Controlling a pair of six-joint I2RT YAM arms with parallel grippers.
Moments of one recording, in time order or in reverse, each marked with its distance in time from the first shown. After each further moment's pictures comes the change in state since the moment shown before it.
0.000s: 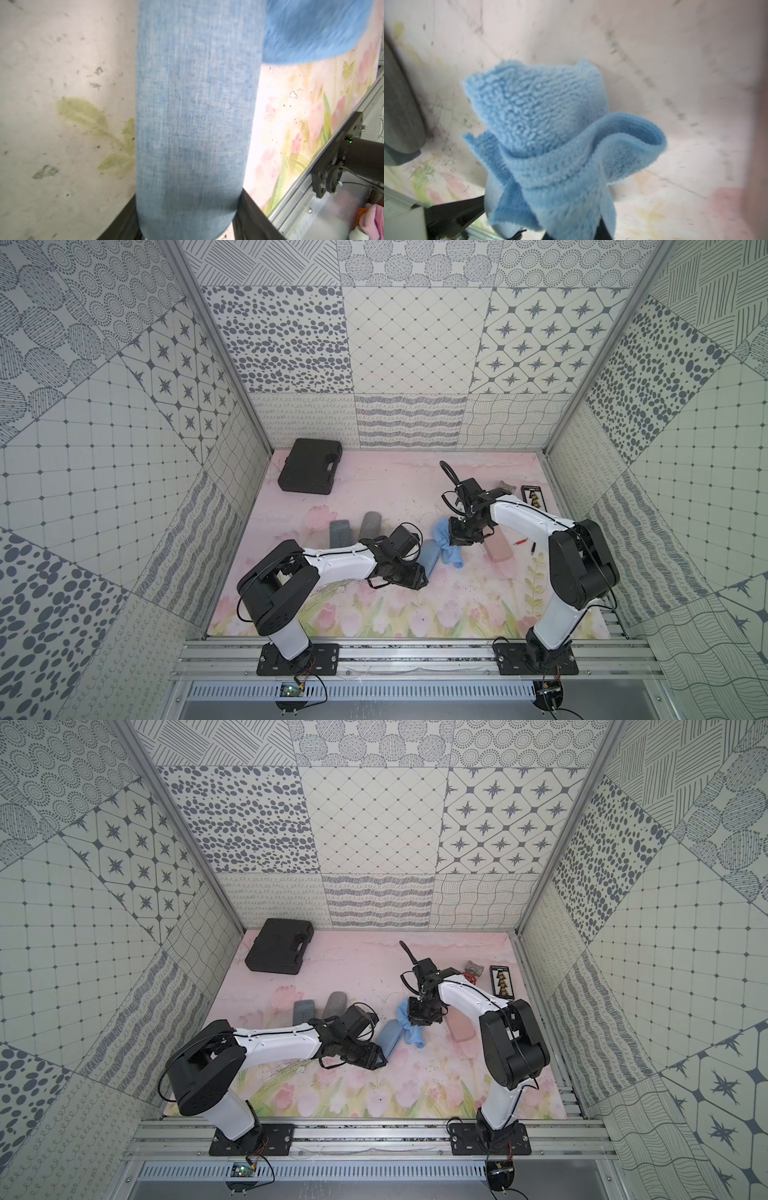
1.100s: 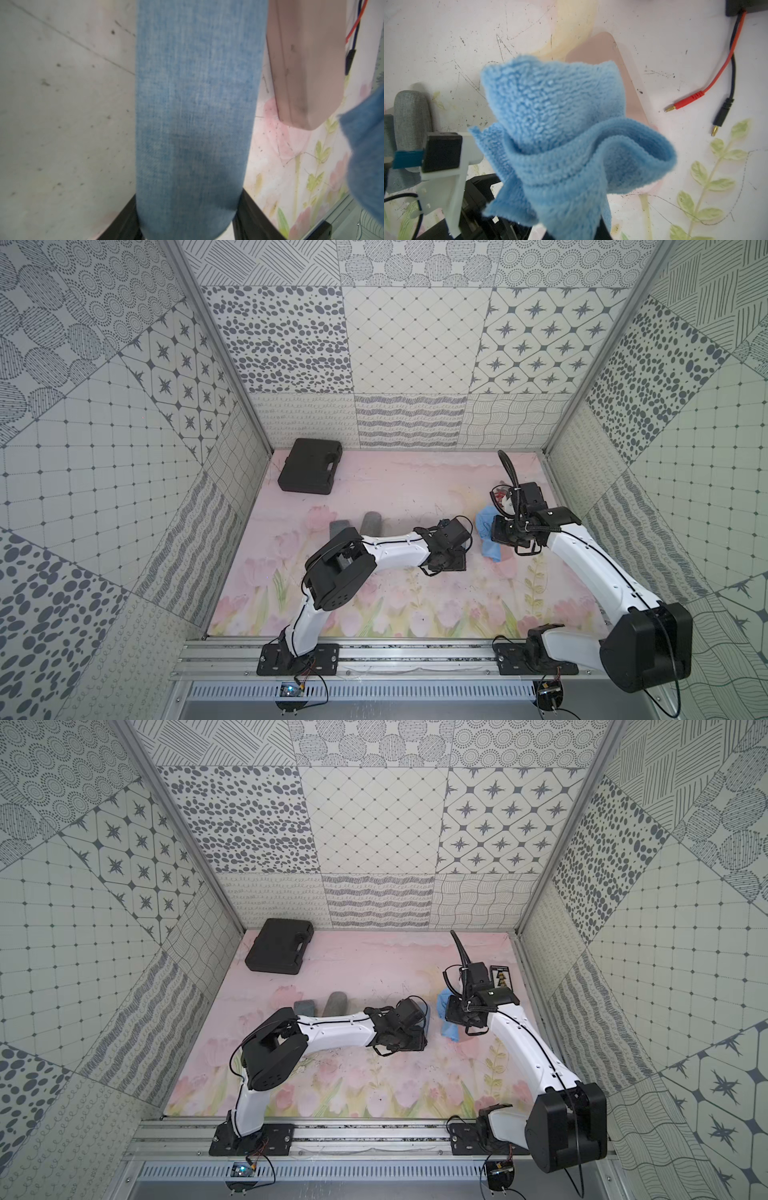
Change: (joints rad) left arm -0.163 0.430 0.576 -0.084 -0.238 -0.391; right arm -0.196 -0.498 -0.269 0.010 0.106 -0.037
